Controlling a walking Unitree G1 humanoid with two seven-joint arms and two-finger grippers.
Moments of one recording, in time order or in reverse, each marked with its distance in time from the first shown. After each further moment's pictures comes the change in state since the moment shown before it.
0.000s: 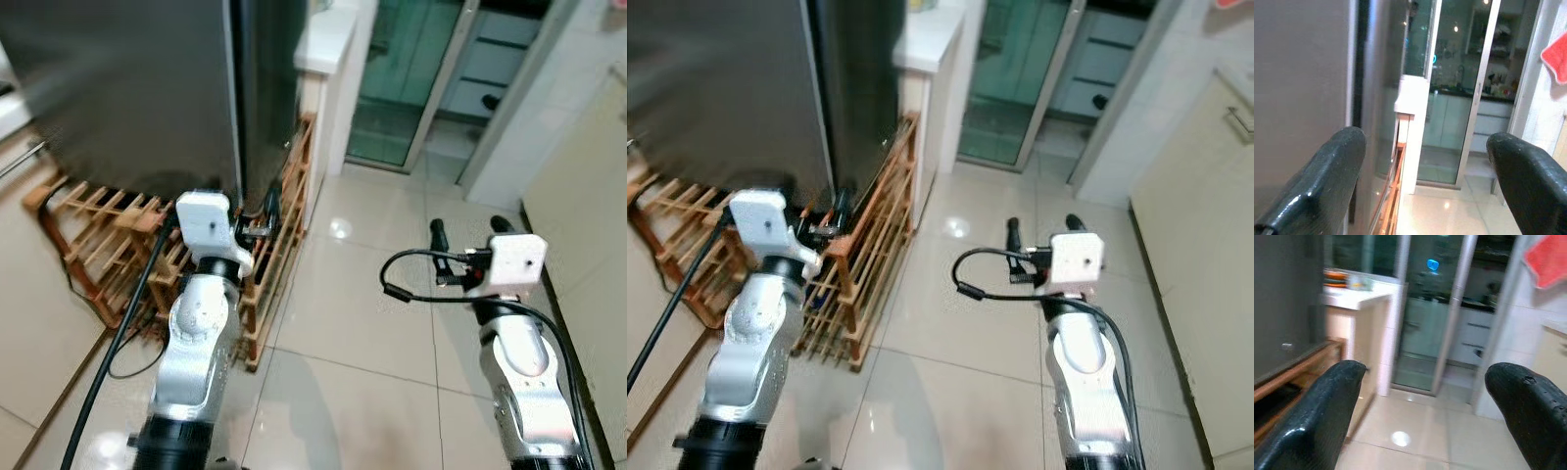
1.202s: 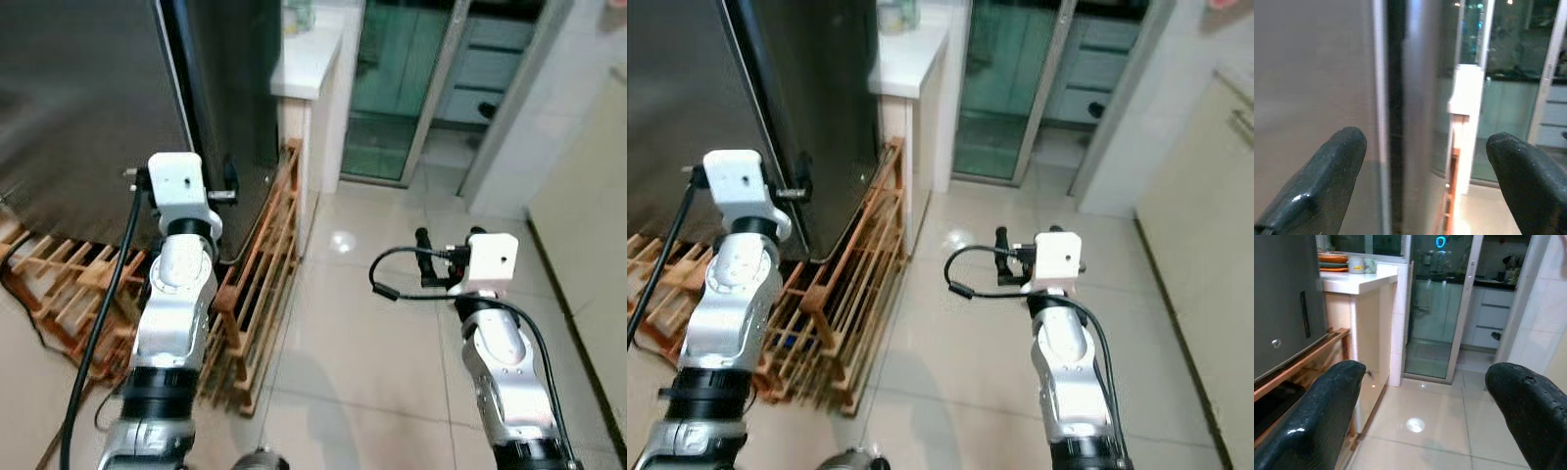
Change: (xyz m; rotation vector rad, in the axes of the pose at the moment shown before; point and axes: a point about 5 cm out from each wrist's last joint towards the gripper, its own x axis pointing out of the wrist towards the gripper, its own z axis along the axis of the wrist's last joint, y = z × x) left arm 0.046 0.007 0.014 0.120 0.074 0.149; right arm 0.002 0.010 -0.022 0.043 0.099 0.005
